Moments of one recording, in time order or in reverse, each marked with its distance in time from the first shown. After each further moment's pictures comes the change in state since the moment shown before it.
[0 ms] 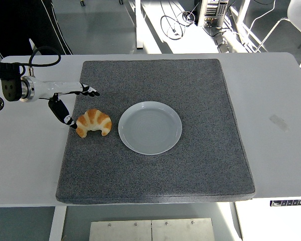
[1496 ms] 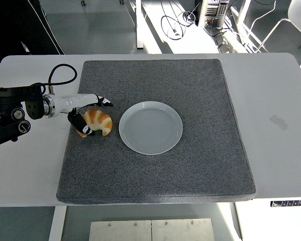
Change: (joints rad) left arm 0.096 -0.111 0.003 0.031 0.058 0.169 0.002; right arm 0.000 0.000 0.000 0.000 0.000 0.000 0.000
